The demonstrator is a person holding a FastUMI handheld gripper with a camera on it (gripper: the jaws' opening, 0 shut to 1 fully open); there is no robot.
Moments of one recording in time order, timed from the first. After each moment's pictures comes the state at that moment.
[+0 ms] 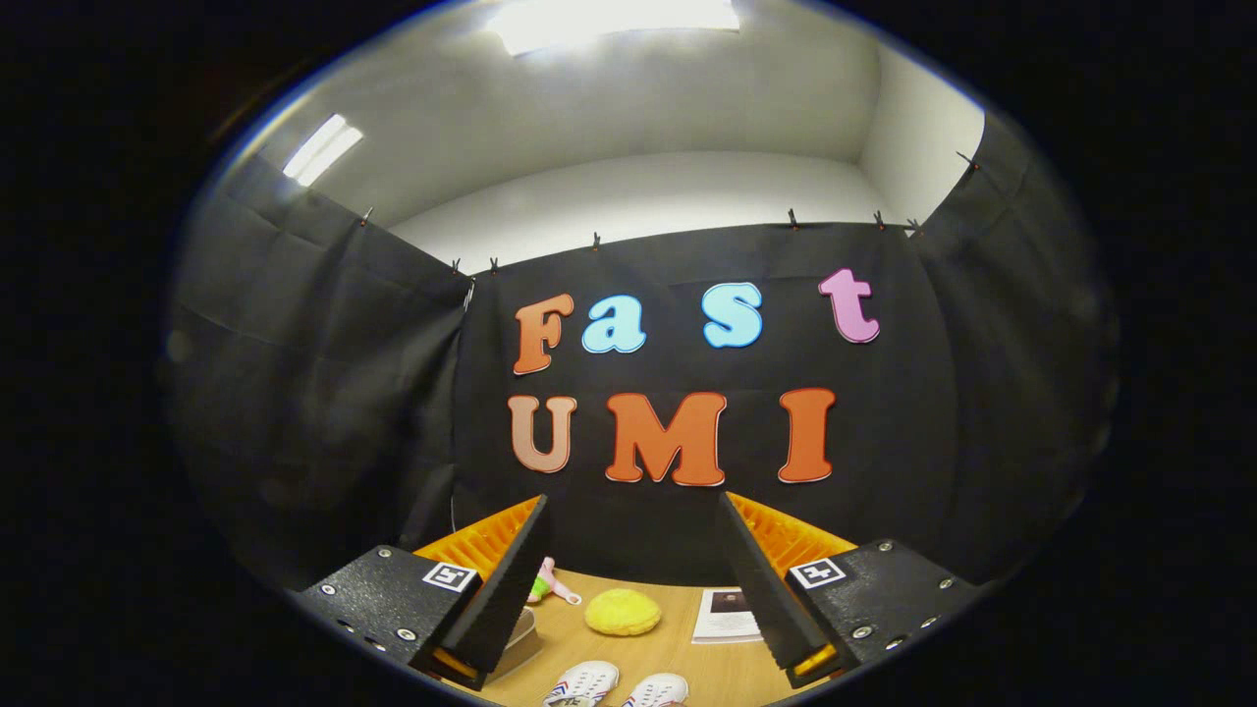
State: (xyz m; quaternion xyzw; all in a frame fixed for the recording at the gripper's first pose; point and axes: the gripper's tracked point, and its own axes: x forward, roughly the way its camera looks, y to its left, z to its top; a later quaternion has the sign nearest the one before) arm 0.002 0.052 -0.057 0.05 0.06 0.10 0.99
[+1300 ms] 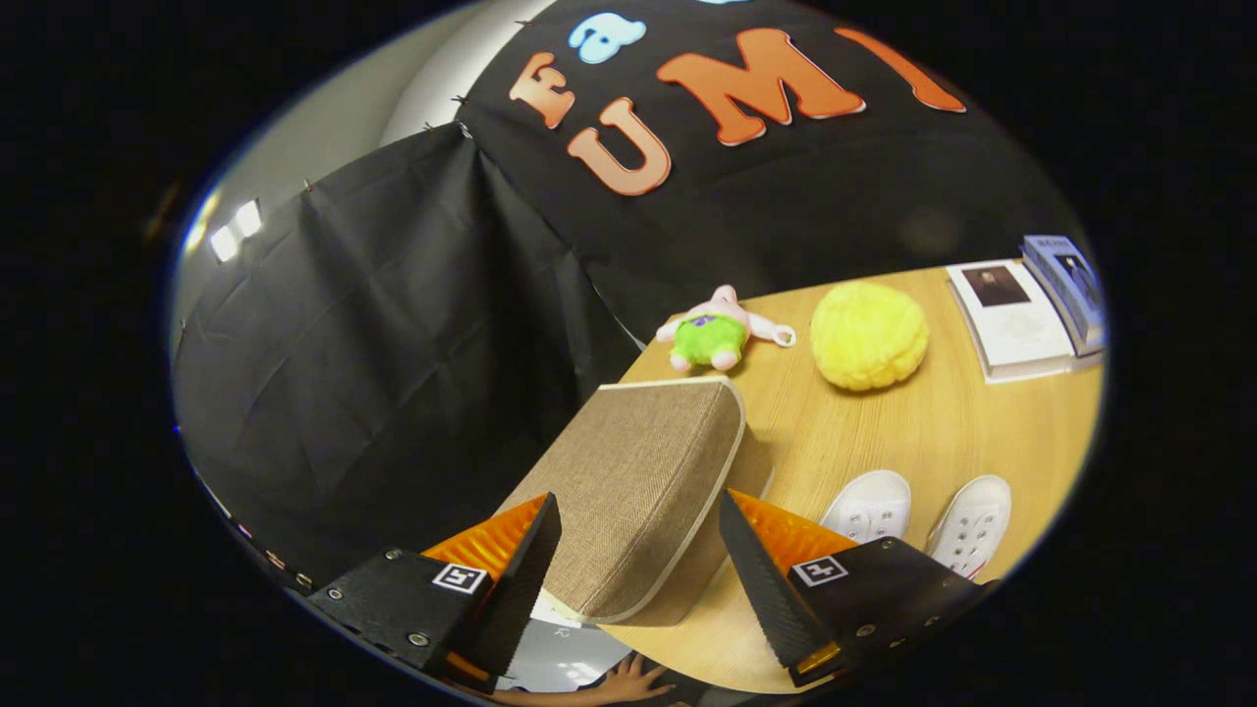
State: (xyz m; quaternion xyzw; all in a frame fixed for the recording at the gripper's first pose) arm -0.026 0.266 -0.361 0.27 0.47 0.29 0.79
